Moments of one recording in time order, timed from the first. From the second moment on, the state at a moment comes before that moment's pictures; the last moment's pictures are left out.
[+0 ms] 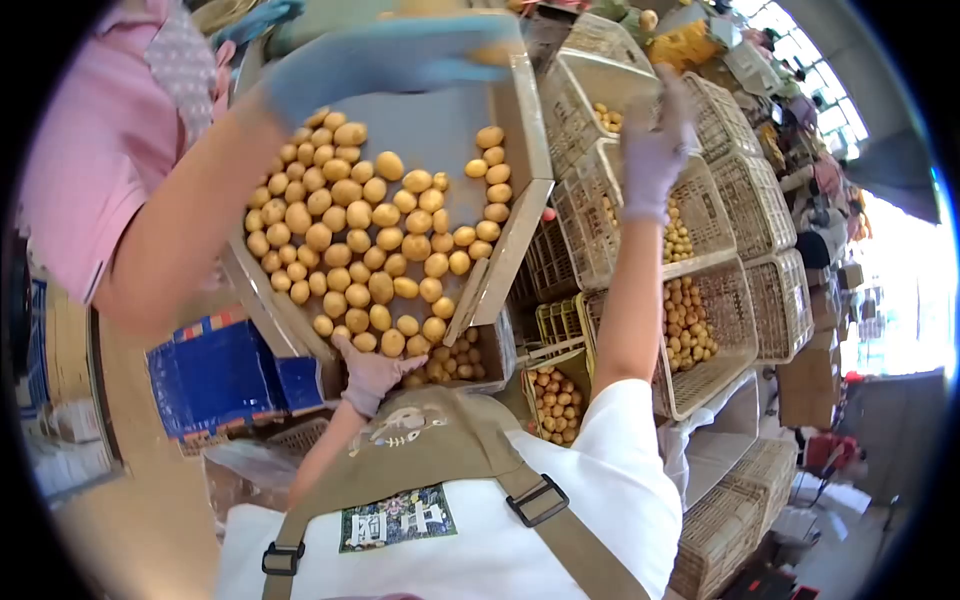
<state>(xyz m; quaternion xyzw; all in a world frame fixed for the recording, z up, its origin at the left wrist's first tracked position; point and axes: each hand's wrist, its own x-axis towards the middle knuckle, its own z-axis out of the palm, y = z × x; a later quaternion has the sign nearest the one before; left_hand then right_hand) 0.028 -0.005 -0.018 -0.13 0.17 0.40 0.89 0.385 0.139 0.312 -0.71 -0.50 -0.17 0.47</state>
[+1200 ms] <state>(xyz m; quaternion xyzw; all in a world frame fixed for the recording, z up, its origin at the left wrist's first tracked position) 0.024 -0.005 -0.017 -0.10 0.17 0.40 0.89 0.288 0.021 0.118 -0.59 -0.73 -0.01 0.34</state>
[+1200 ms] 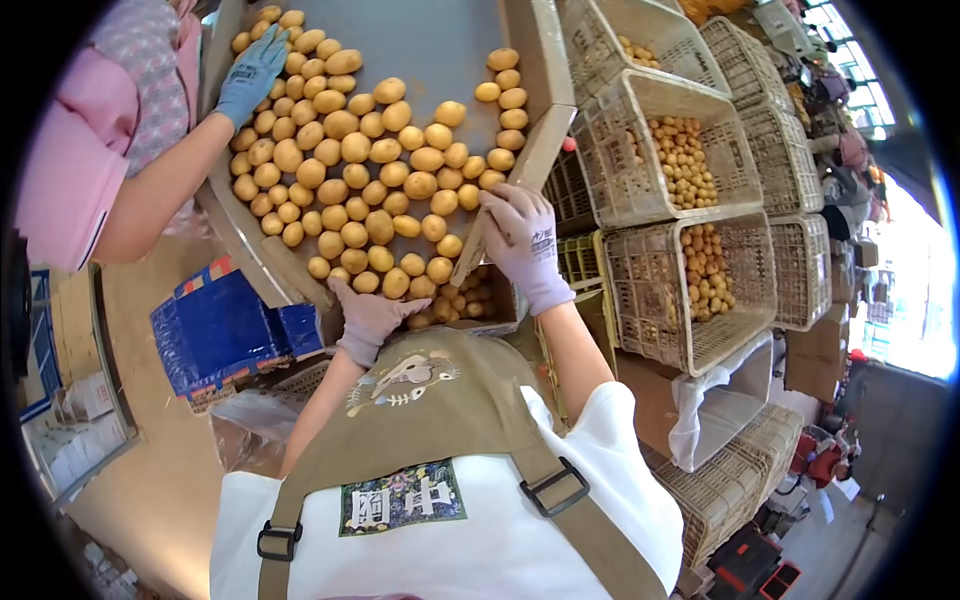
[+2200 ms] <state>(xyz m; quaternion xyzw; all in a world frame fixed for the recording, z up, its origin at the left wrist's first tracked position) 0.018 0.001 -0.016 -0.18 0.25 0.45 0.84 0.214 0.072 0.070 -0.70 -0.68 0.22 0.05</state>
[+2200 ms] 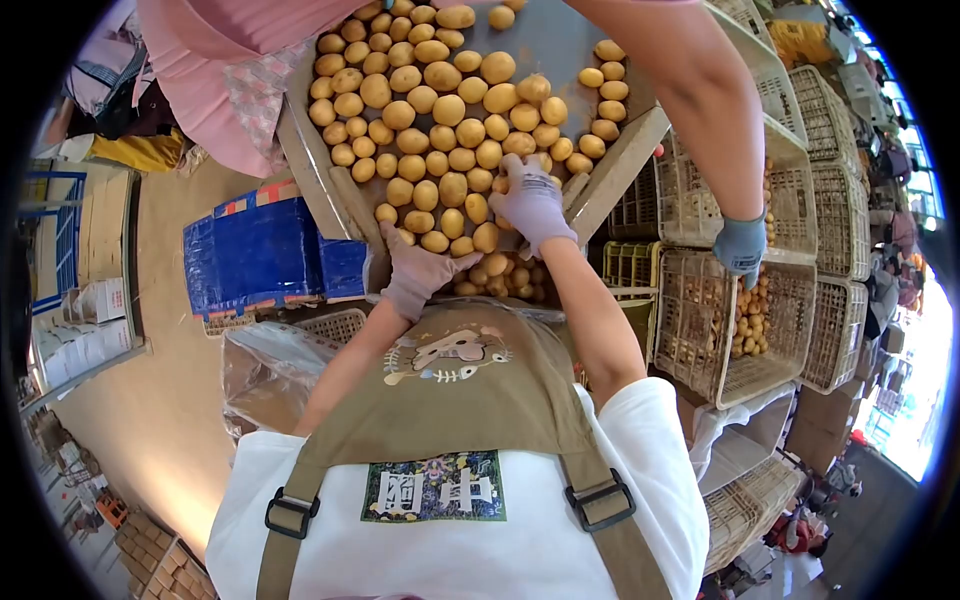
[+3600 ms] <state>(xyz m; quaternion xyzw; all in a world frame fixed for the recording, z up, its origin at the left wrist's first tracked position) 0.025 0.012 0.003 -0.18 0.37 0.39 0.82 0.474 -0.412 0.163 -0.41 0.12 0.04 0.90</state>
